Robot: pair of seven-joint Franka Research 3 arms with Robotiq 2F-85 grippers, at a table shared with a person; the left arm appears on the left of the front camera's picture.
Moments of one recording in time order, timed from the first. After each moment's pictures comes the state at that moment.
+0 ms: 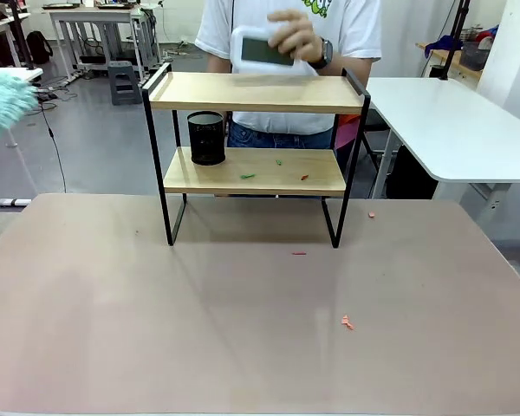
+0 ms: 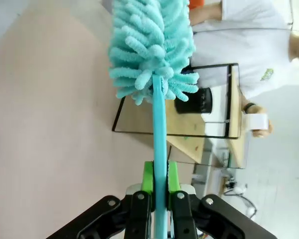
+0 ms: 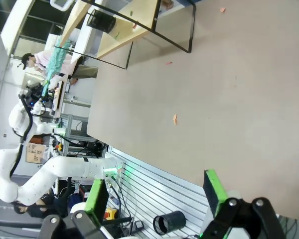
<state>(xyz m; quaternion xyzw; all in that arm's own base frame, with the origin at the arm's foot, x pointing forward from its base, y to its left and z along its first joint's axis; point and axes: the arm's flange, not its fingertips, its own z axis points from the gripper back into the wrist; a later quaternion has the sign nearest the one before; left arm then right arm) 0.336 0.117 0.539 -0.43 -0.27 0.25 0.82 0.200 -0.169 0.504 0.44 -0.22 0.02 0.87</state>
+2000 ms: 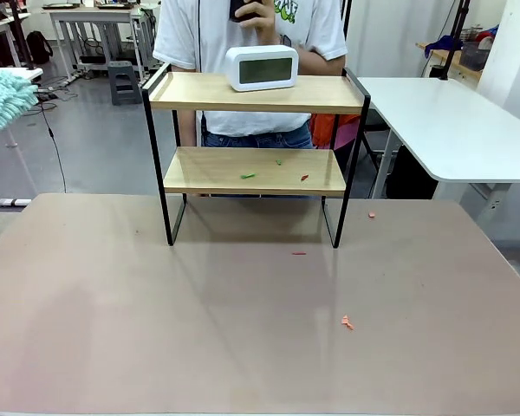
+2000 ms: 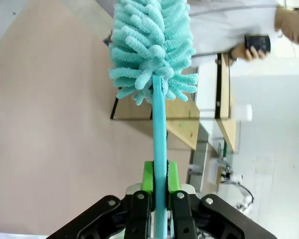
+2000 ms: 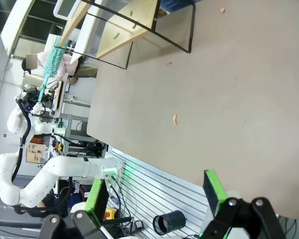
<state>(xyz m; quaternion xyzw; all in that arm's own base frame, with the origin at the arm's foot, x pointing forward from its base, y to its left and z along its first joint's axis) 0.289 0.146 0.559 -0.45 -0.27 0.23 0.82 0.200 -0.169 0.504 0.44 -0.22 0.02 0.87</state>
